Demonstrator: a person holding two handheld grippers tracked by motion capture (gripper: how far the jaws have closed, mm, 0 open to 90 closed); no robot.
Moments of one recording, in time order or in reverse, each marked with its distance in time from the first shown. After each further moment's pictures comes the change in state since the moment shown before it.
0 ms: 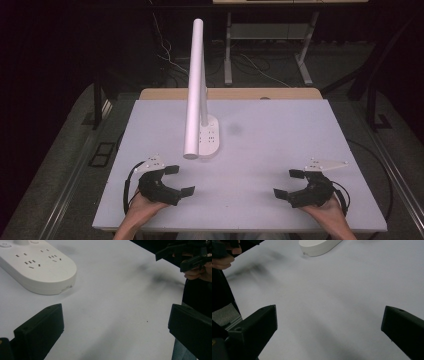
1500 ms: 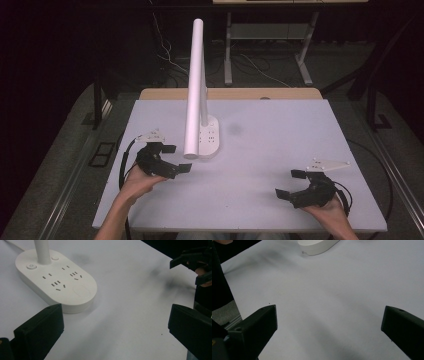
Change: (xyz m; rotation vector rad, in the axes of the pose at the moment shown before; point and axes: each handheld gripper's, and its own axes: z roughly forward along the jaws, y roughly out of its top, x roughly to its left) left arm 0.033 0.056 0.000 0.079 0.026 0.005; right arm -0.003 -0.002 -0.003 0.001 -0.006 -0.006
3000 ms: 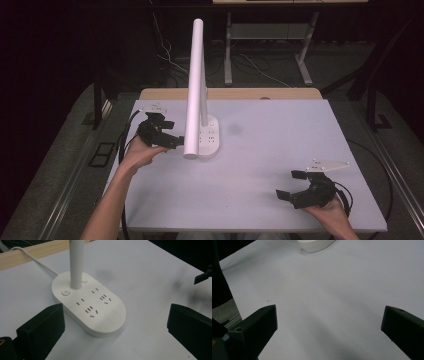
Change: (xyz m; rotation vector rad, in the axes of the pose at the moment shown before) left arm 0.041 0.057 0.007 0.030 0.068 0.015; right arm -0.001 -0.002 0.000 0.013 -0.004 -0.001
